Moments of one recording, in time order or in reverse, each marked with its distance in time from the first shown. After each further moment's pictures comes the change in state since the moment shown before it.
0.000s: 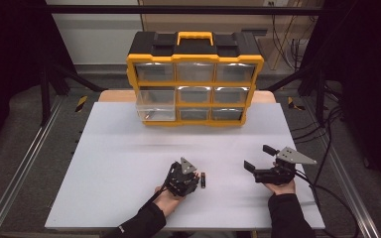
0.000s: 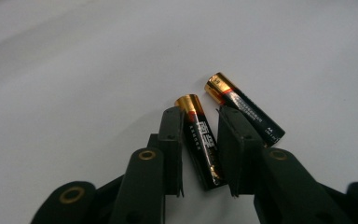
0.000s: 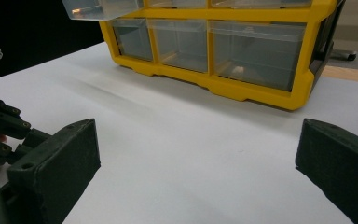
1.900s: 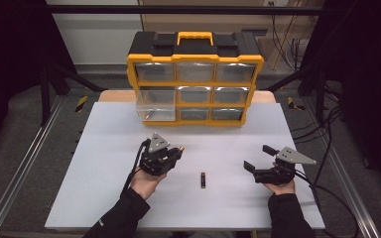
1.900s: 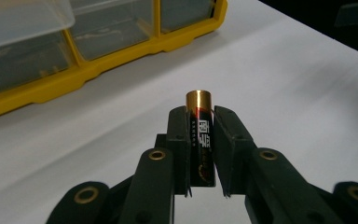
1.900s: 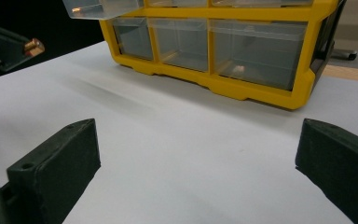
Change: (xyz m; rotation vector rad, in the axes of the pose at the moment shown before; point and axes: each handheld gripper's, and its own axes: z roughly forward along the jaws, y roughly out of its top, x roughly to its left) left arm 0.057 0.039 -0.085 -0.232 -0.005 -0.060; right arm 0.000 0.000 0.000 0.004 0.001 0.000
